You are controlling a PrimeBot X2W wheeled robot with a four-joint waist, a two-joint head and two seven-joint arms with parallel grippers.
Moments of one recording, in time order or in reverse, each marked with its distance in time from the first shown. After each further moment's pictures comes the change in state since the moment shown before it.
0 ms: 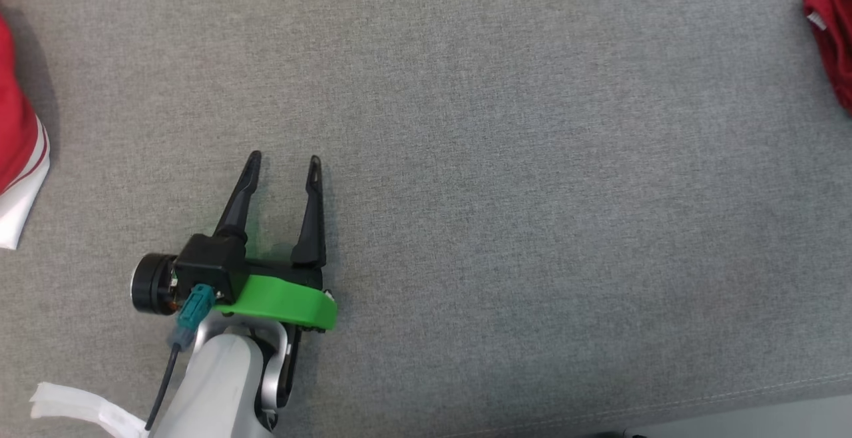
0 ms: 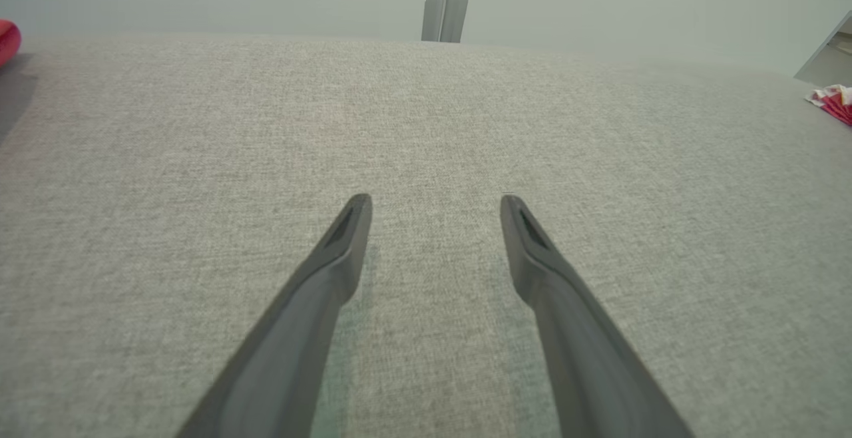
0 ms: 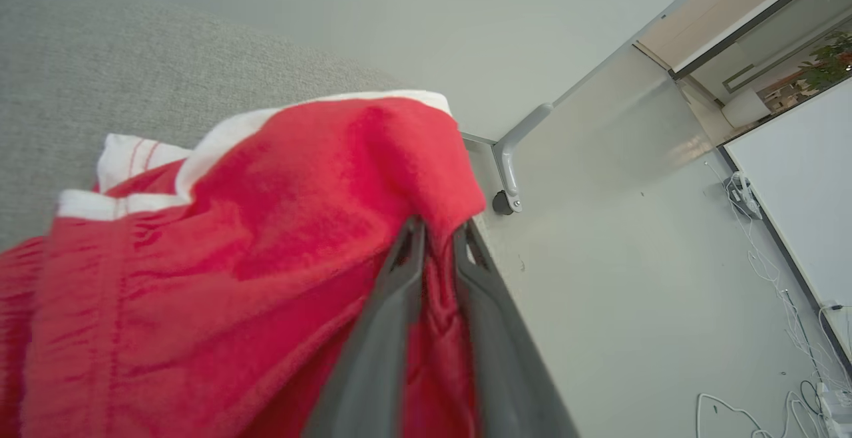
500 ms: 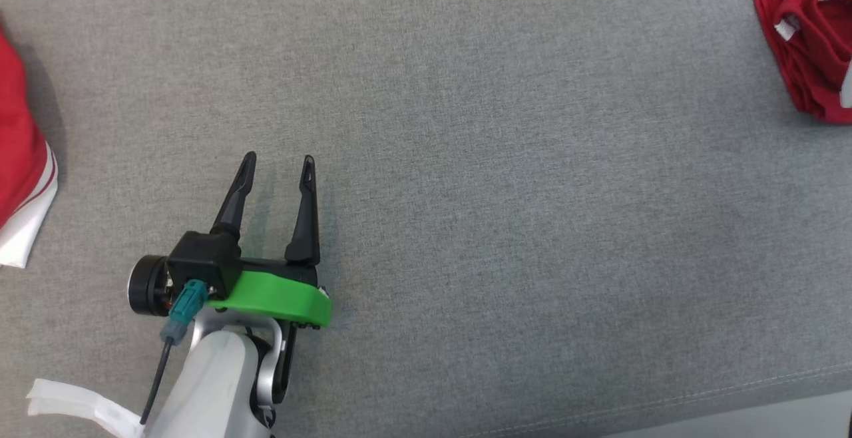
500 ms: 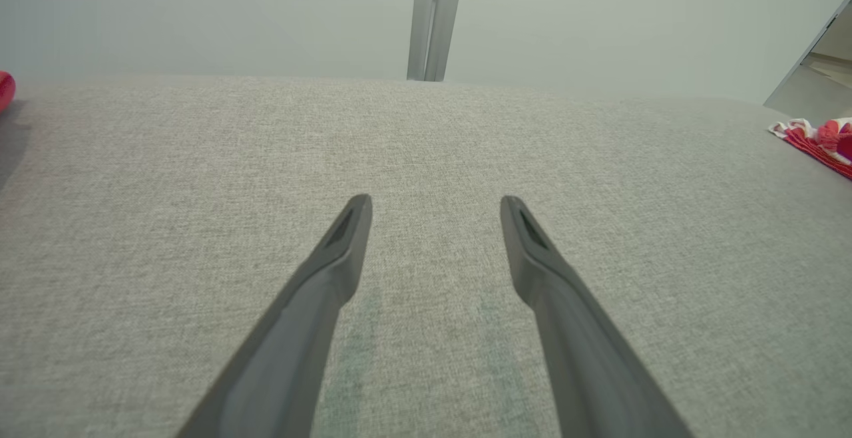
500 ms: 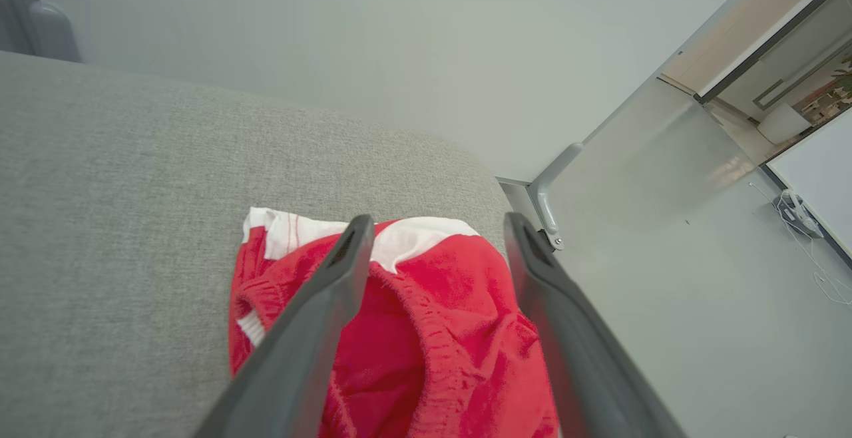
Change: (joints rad) left arm -0.013 -0.002 0.007 0.031 -0.022 0.004 -0.005; right arm -0.004 0.175 -0.113 0.019 -0.106 0.000 -0.109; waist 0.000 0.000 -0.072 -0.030
